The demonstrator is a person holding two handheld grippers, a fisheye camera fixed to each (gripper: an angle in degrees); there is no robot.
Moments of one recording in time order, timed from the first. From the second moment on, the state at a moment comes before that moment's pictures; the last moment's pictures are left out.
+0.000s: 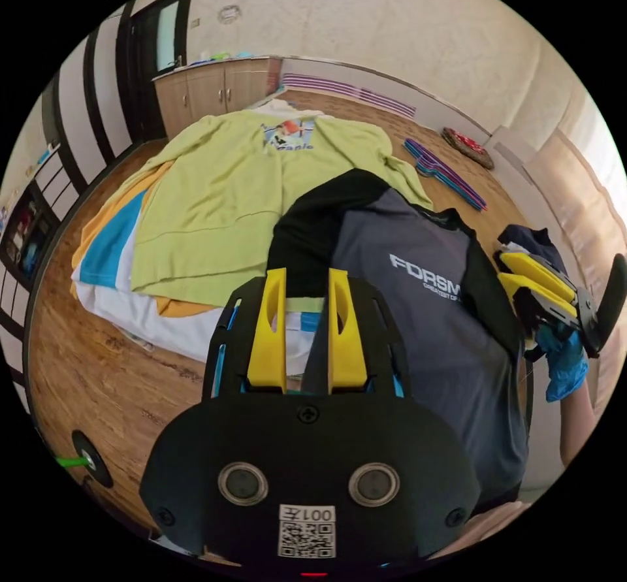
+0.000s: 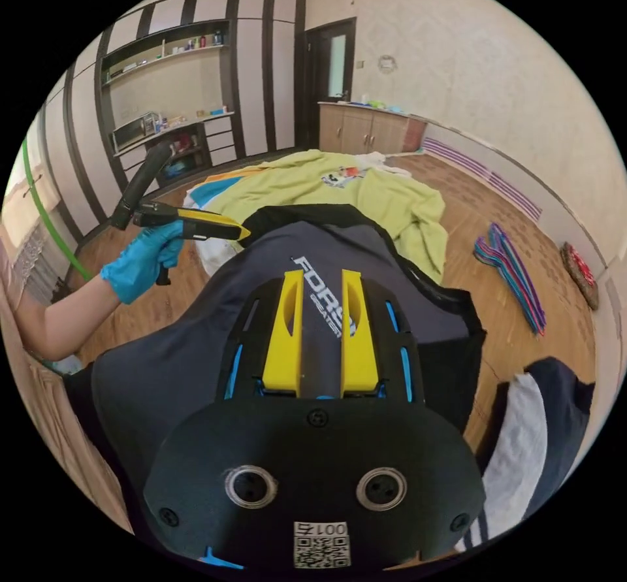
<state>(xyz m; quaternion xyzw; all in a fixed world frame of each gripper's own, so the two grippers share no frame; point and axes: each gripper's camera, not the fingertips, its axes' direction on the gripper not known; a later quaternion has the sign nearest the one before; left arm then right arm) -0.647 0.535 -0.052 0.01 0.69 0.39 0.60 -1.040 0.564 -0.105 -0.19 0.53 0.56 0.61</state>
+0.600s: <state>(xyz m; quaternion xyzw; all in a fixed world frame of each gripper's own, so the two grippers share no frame) -0.639 0.537 0.052 -0.02 0.72 0.37 0.59 -0.774 0.673 -0.085 -0.28 0.48 0.57 0.61</state>
